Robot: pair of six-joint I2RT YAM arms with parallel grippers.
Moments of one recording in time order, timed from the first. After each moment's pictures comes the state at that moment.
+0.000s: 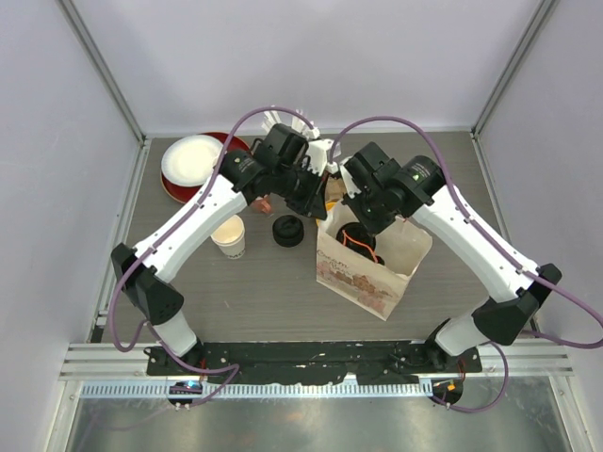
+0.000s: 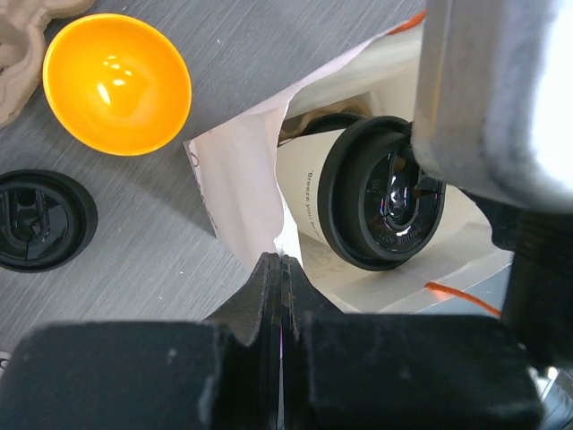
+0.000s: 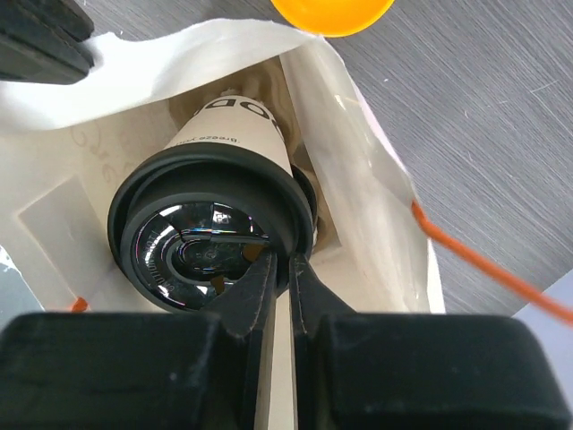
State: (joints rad) left arm -0.75 1.69 1.83 -0.95 0.41 -0.16; right arm 0.73 1.49 1.73 -1.37 0.12 0.04
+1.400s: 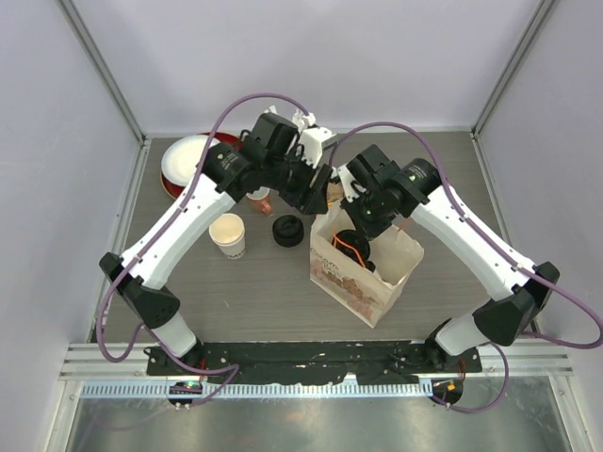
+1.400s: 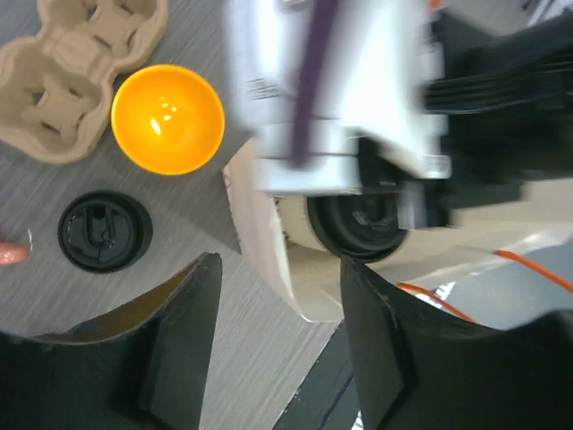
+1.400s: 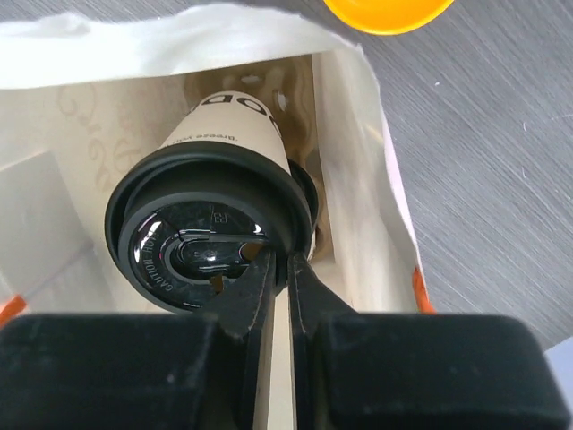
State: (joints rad) left arm -0.75 1.66 1.94 -1.04 0.32 -0.07; right arm 0.68 1.48 1.64 -1.31 -0.03 -0.01
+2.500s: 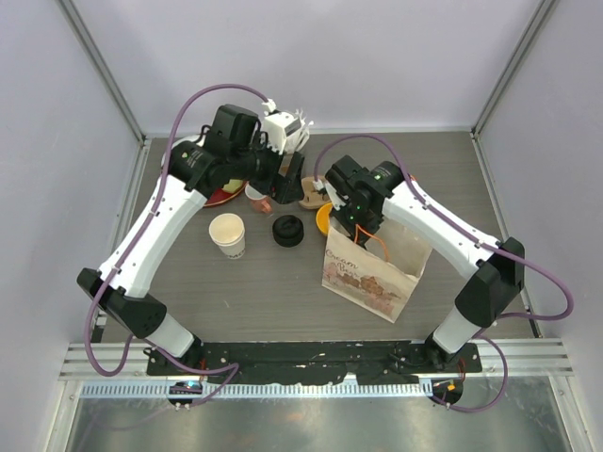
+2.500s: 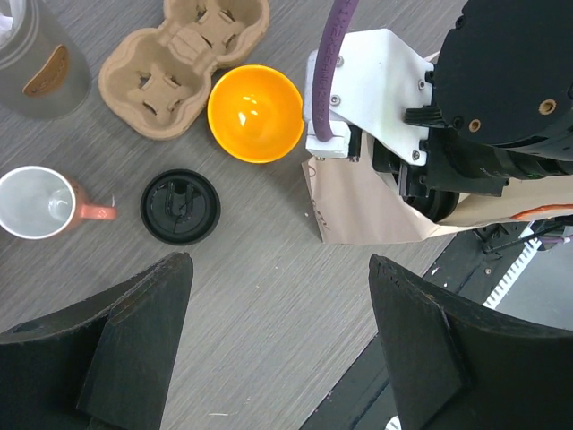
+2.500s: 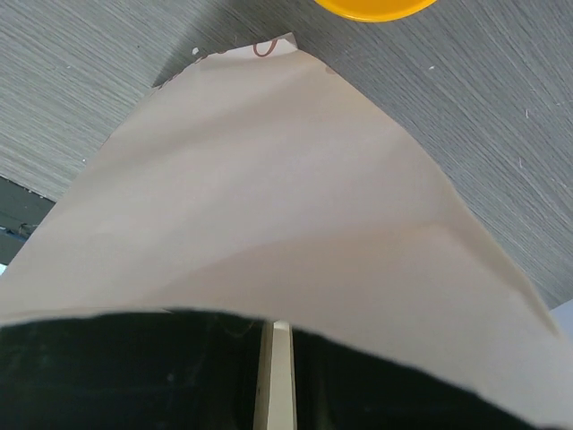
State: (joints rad) left arm -0.58 1.55 1.88 -1.02 0.32 -0.02; right arm 0.71 1.63 1.58 -1.27 0.07 0.00
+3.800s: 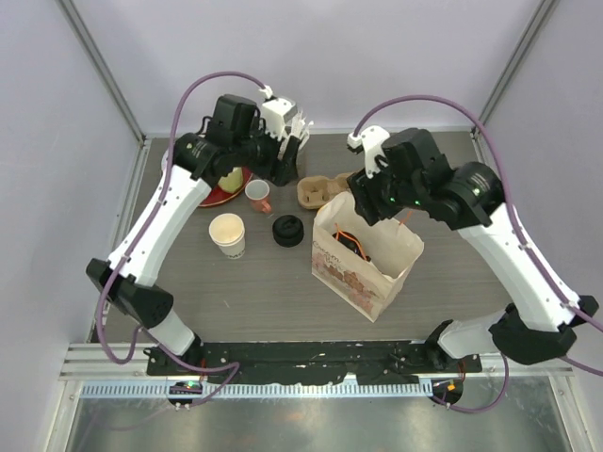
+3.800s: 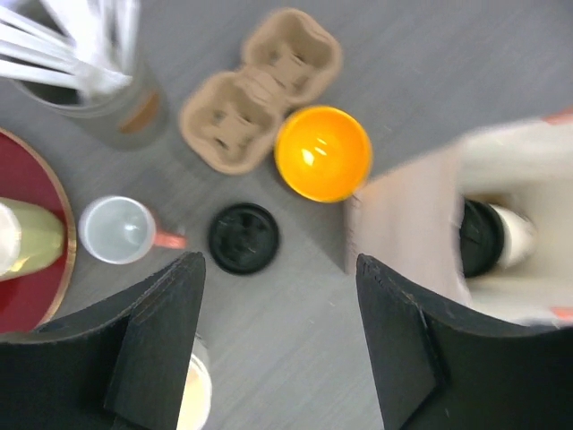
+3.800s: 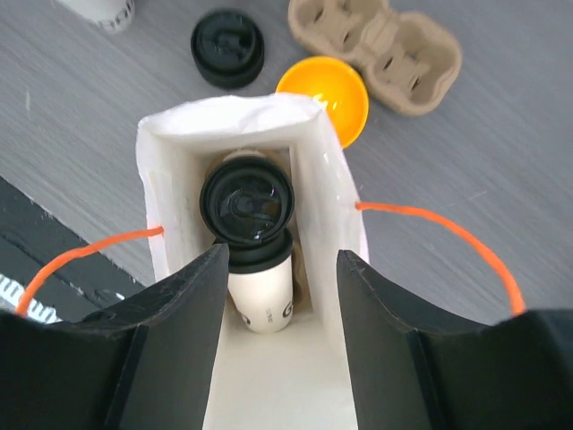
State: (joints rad) left arm -0.55 1.59 1.90 -0.95 0.25 0.03; right arm 0.74 1.38 1.86 -1.27 0.09 -0.01
